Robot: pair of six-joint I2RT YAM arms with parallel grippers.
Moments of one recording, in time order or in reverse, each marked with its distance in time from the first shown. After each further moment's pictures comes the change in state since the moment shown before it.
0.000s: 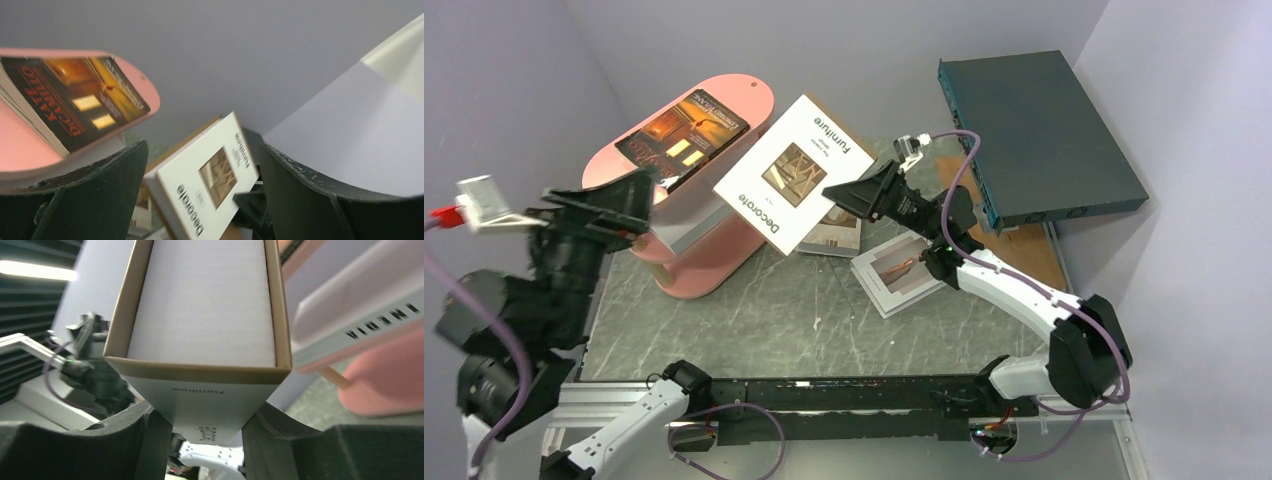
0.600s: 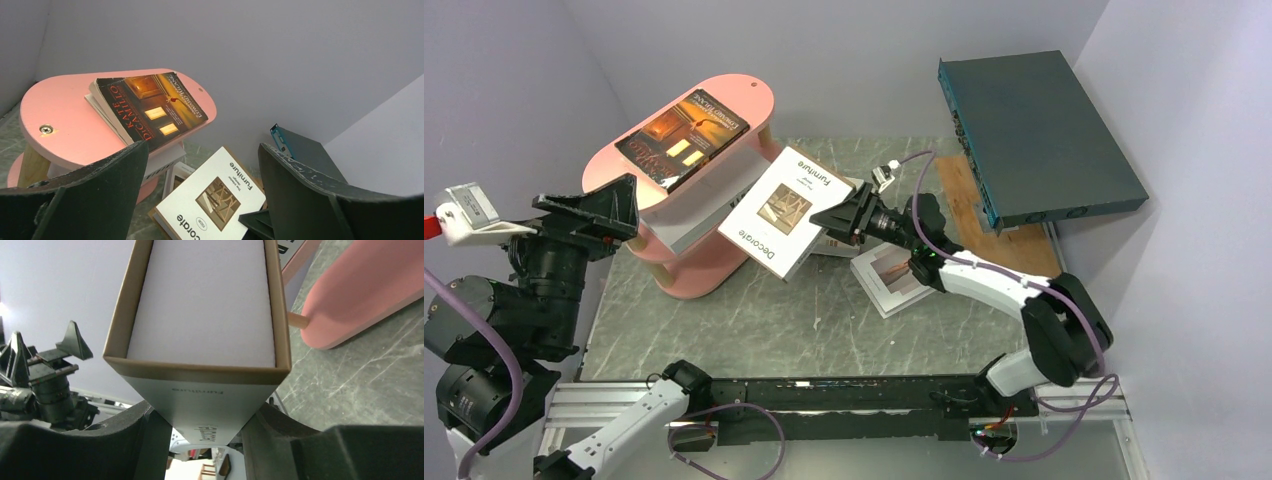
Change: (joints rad) left arm 0.000 -0.010 0.111 -0.126 -0.176 0.202; right arm 0.023 0.063 -0.074 -0.245 -0.008 -0.037
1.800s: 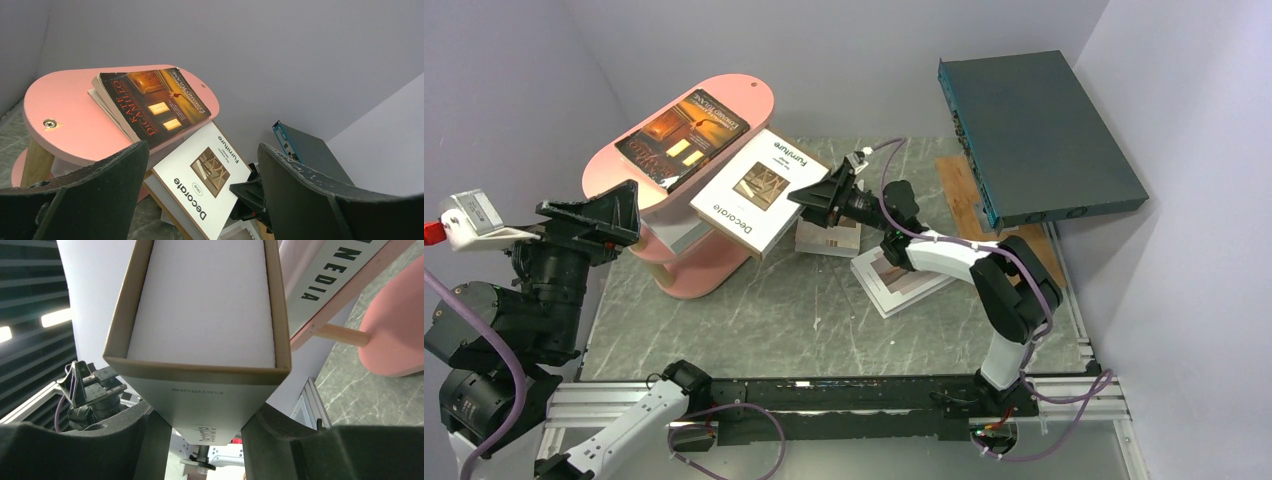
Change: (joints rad) left arm 0.000 -0.029 -0.035 -0.006 0.003 0.003; right arm 0.017 0.332 0.195 0.319 -0.049 0.288
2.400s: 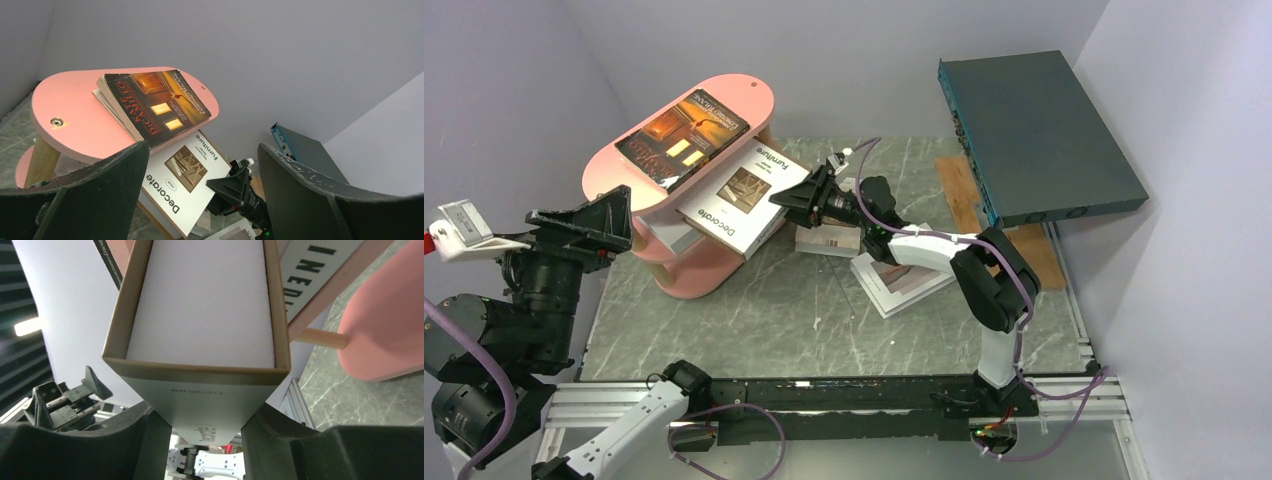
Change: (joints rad) left arm 0.000 -0.023 -0.001 -0.008 -0.002 0.000; right arm 0.044 0.122 0.118 -0.080 0.032 -0.037
